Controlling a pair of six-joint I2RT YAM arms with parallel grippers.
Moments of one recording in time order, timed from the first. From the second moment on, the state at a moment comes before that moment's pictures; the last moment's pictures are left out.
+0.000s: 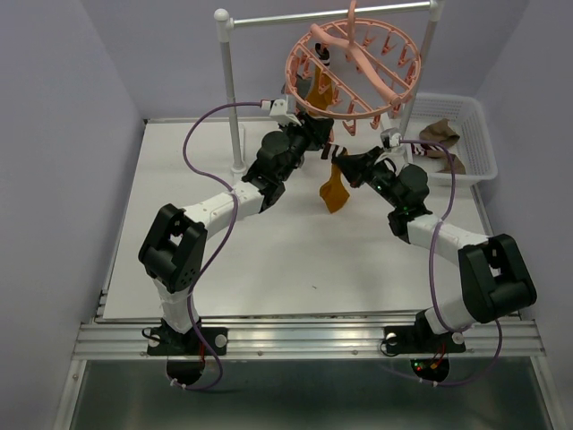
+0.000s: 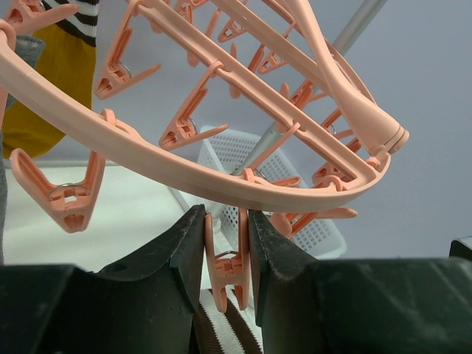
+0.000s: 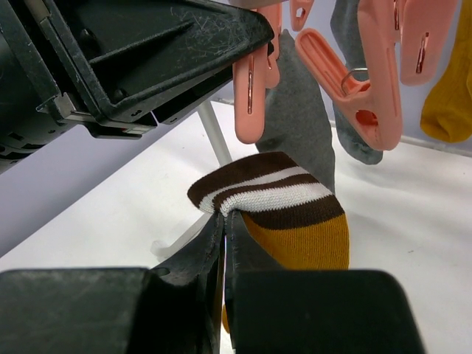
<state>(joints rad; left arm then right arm) -0.67 1.80 1.32 0.67 -0.13 -0.60 0.32 1.47 0.74 0.96 -0.43 0.40</state>
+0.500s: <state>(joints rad) -0.67 1.80 1.32 0.67 -0.15 -0.60 0.33 1.43 0.73 1.01 -0.37 0.39</state>
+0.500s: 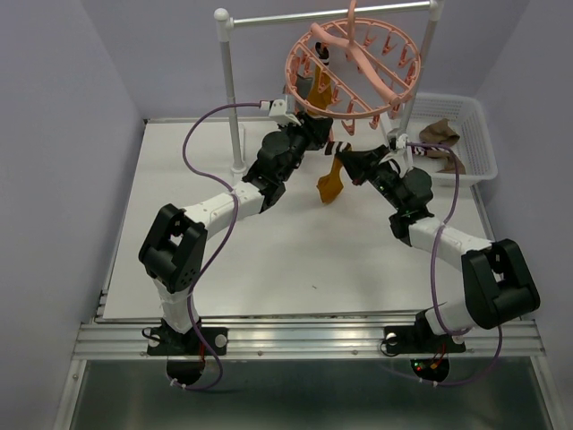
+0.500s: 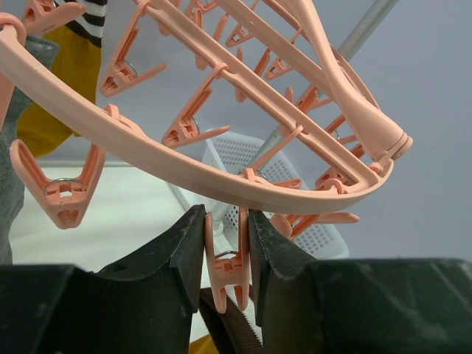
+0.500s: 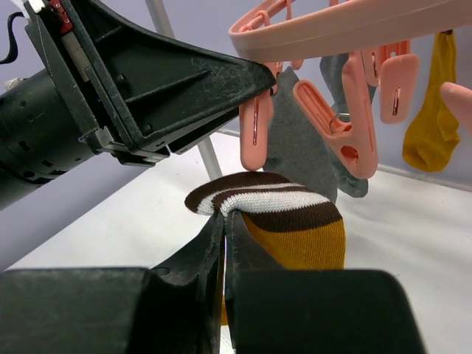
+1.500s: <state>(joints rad) -0.67 1.76 1.32 0.64 -0.20 -0.72 0.36 1.49 0.67 1.20 -0.31 0.34</state>
